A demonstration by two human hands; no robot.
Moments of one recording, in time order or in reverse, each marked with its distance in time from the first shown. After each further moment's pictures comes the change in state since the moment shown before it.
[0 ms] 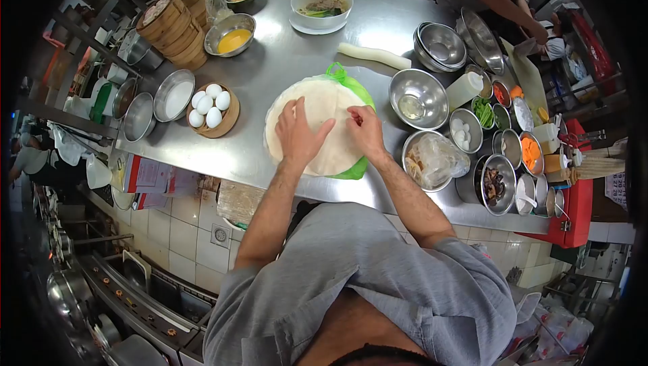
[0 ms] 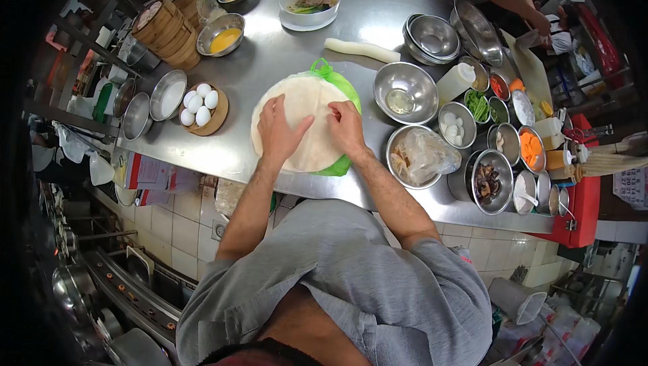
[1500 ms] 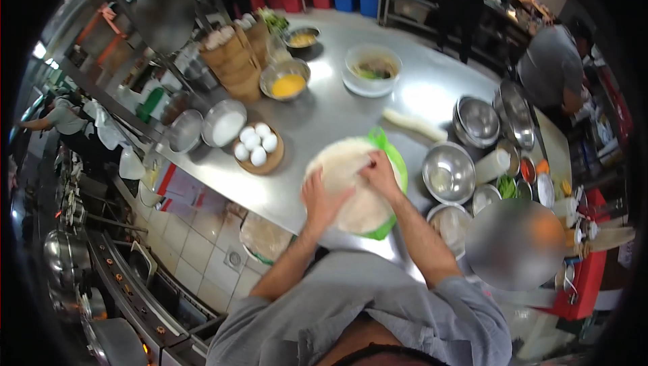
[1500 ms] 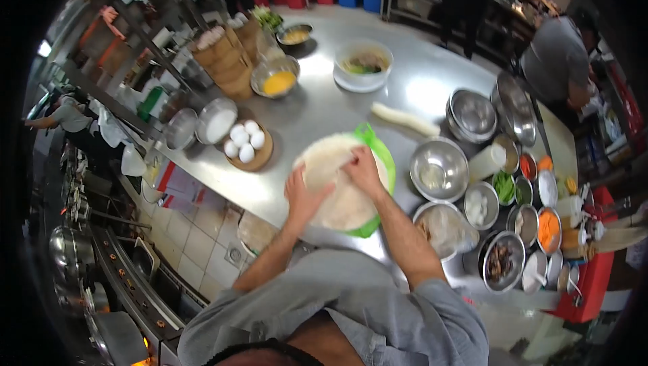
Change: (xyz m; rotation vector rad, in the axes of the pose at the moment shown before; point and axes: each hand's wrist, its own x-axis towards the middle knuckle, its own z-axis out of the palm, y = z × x) left_hand -0.021 -0.015 -0.013 -0.132 -0.027 -0.294; right_hand 0.061 0.011 0.036 0.033 -0.285 -0.126
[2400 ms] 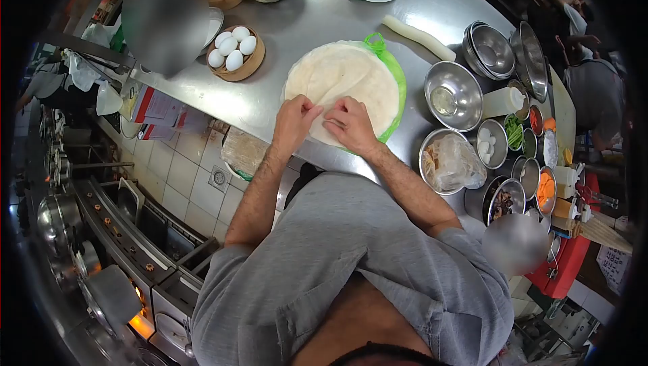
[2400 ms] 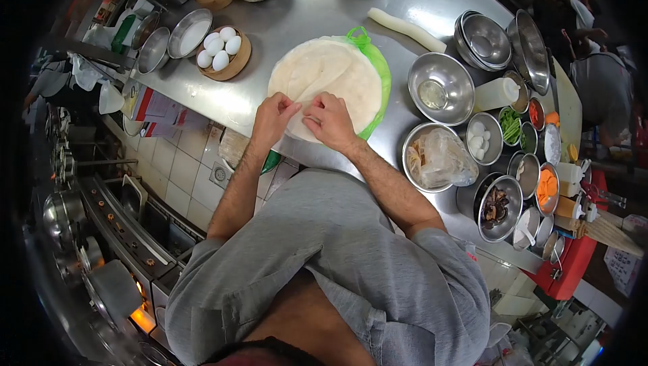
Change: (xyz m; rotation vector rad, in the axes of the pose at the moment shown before) left_hand -0.016 -0.021 -0.025 -0.093 -0.310 -0.061; right_hand -0.087 -0.037 0.023 -0.127 -0.141 -0.381
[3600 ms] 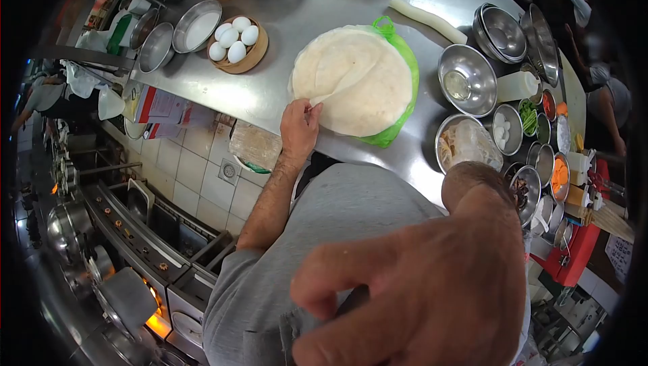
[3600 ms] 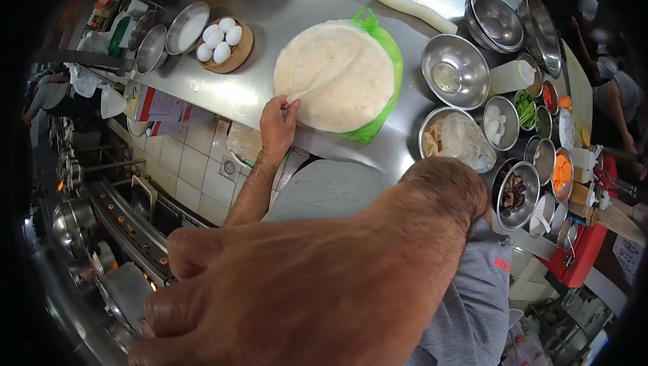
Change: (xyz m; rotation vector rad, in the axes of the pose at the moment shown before) left_hand -0.027 -0.033 0.023 0.088 0.395 0.248; right_hand 0.054 -0.244 -0.144 0.796 -0.202 -0.588
